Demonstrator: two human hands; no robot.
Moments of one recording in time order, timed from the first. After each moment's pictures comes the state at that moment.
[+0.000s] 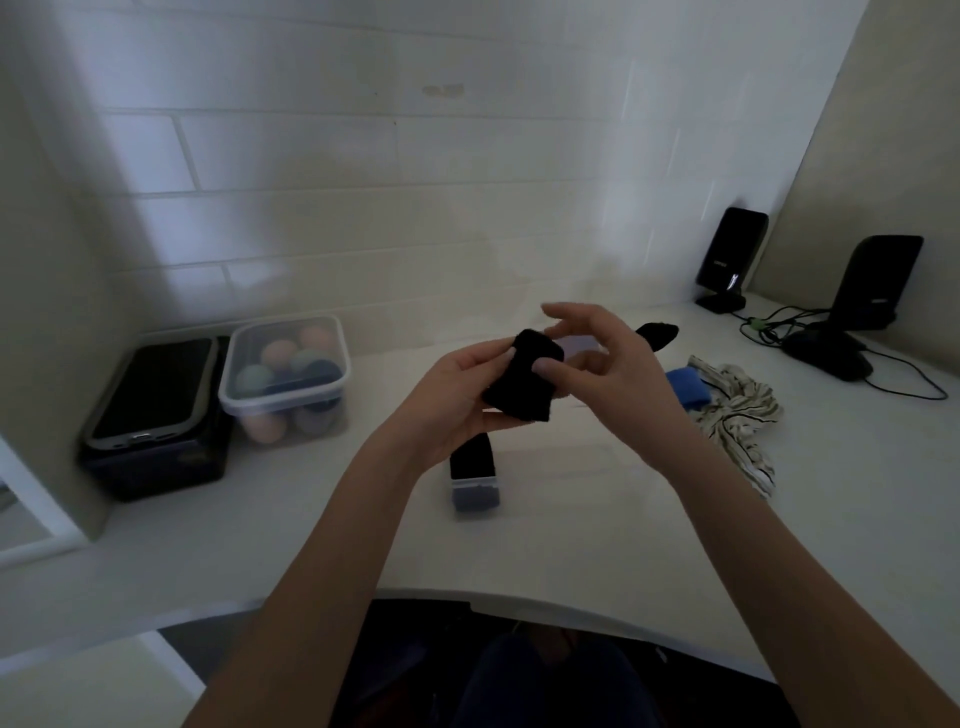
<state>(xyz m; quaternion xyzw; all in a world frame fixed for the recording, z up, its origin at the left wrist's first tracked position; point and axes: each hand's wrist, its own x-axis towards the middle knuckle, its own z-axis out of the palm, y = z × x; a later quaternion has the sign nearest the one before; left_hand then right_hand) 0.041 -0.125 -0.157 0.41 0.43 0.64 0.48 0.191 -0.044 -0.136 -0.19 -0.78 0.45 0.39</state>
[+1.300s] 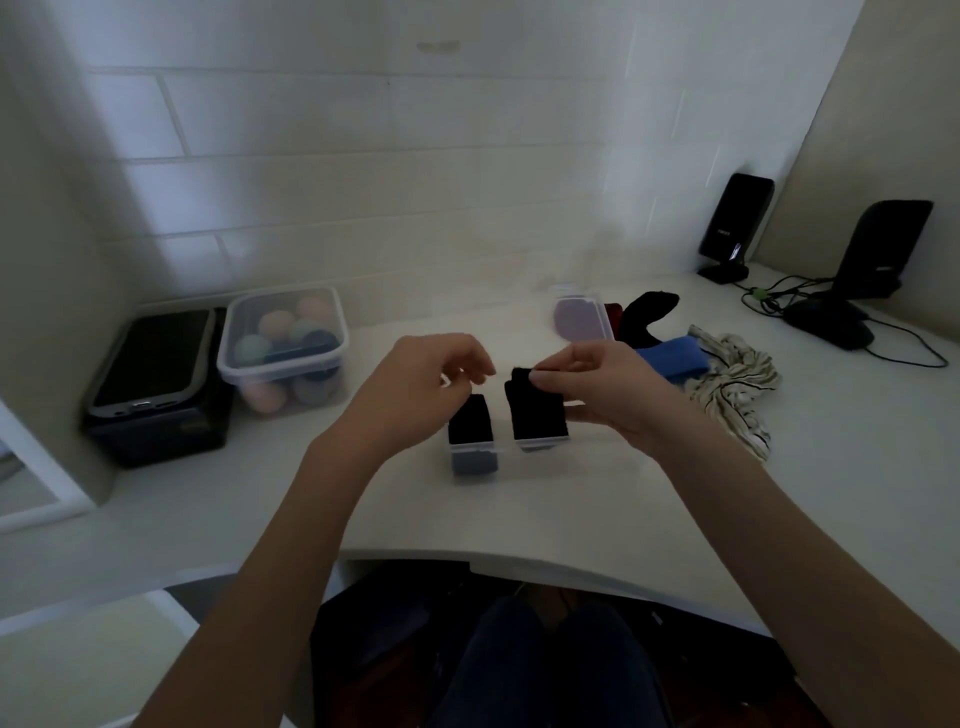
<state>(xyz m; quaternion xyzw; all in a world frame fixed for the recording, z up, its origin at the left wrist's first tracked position) 0.030 -0.162 -0.159 0.62 0.68 0.39 0.03 0.193 -0.049 -0.149 -0.36 -0.67 0.61 0.23</state>
